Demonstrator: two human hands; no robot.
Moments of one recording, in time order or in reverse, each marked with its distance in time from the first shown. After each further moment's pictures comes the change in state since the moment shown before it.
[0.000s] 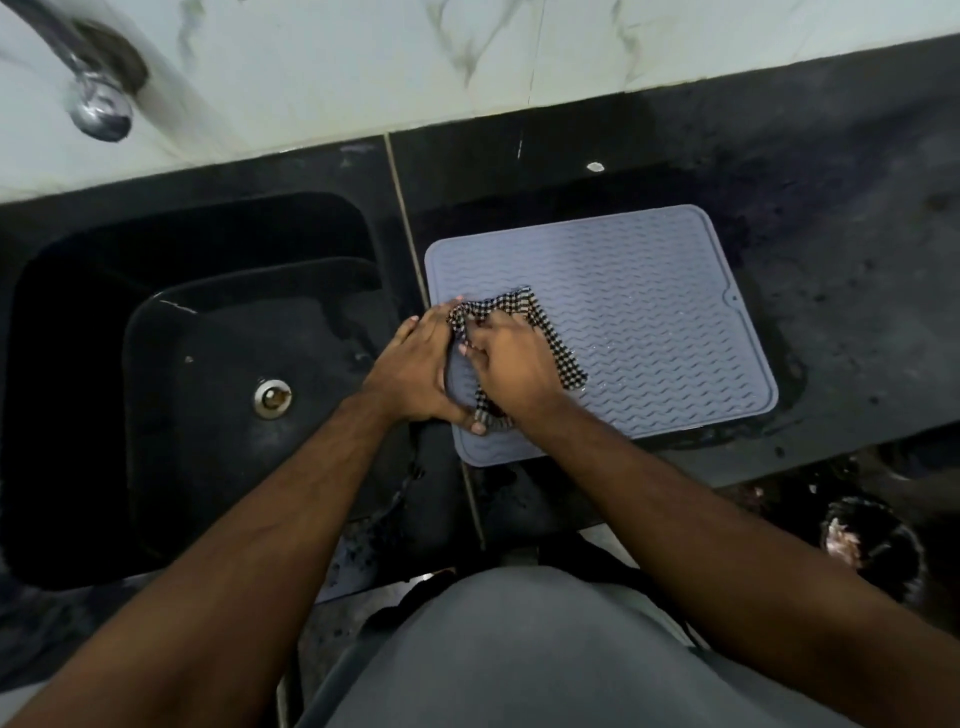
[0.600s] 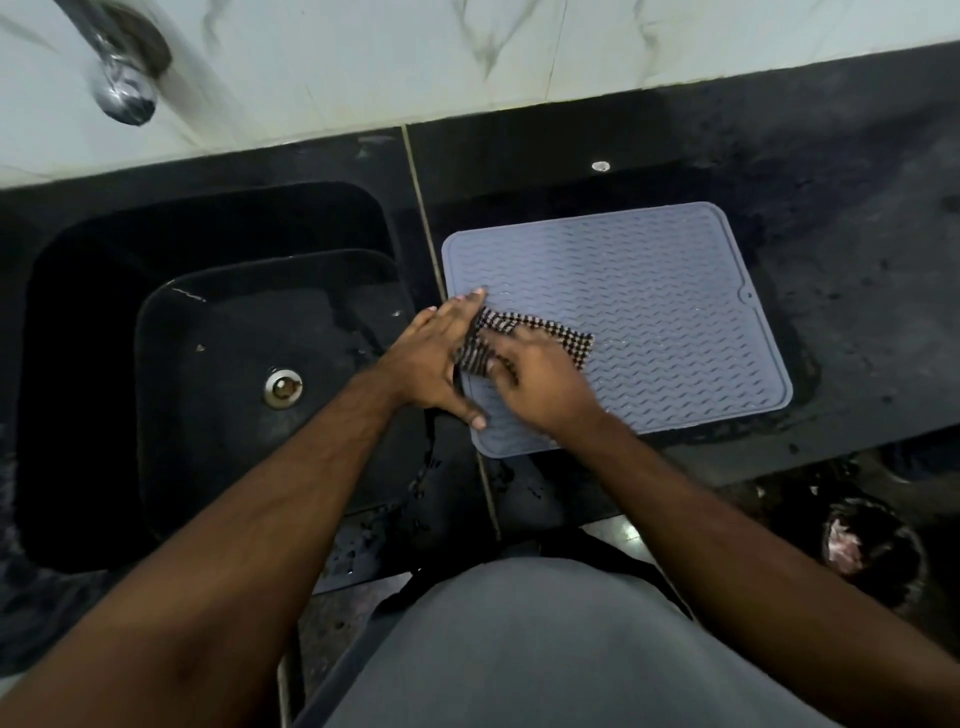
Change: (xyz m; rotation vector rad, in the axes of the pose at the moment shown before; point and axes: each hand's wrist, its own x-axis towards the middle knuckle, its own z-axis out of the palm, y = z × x) left_hand 0.002 -0.017 -0.006 -0.055 -0.123 0.083; right_hand -0.027 0.003 -0.004 0.132 -0.118 -0.016
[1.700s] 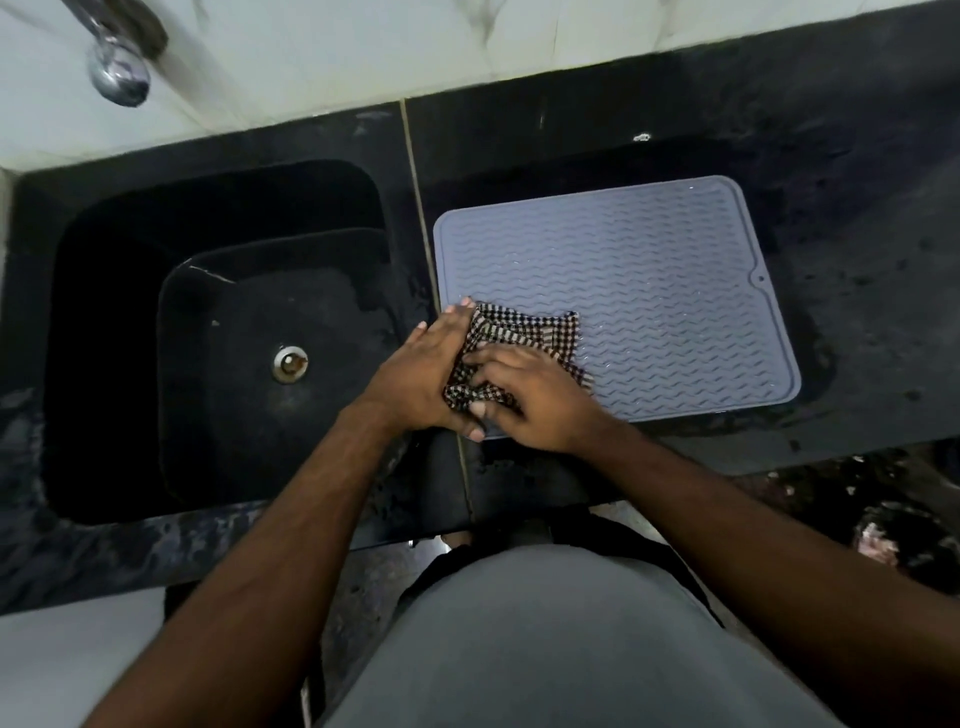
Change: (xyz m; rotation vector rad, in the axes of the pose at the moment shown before) left_hand -0.030 0.046 0.024 0.019 -0.010 -0.141; right_hand -0.027 0.048 0.012 0.144 -0.089 -0.491
